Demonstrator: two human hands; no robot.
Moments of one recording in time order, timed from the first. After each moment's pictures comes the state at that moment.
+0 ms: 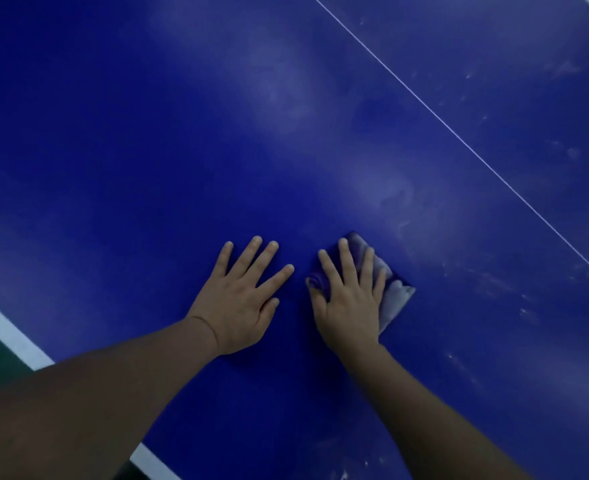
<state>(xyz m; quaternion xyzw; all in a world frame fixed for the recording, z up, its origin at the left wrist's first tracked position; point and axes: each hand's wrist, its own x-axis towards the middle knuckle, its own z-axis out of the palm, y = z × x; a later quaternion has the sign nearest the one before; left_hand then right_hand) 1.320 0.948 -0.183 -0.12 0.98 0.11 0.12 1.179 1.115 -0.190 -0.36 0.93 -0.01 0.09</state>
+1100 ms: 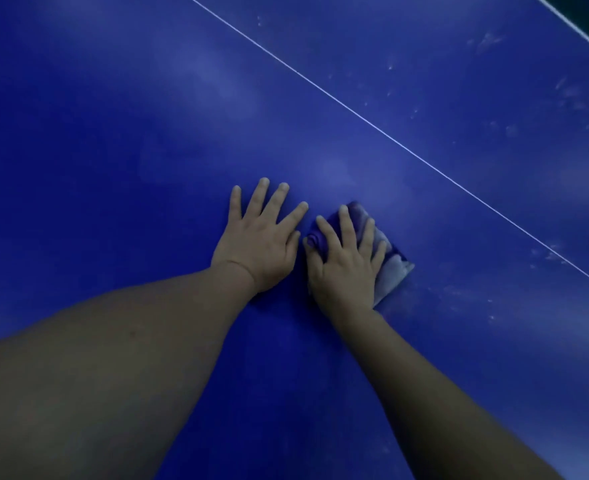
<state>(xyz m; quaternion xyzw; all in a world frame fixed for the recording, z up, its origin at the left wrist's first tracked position) 1.081 0.925 -0.189 -0.10 0.99 0.11 0.07 1.035 1.079 -0.189 -0.18 0.98 -0.08 0.09</state>
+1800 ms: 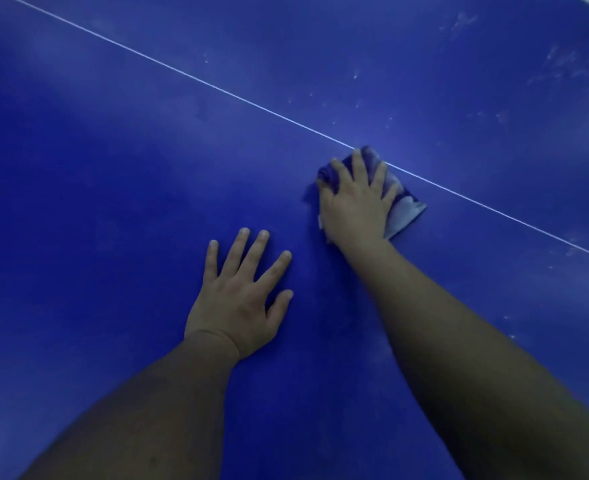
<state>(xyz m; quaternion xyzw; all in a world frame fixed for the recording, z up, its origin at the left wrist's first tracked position) 1.082 0.924 -0.192 -0.05 0.99 0.10 0.05 0.876 1.040 -0.189 -0.11 0.99 -0.09 0.07</state>
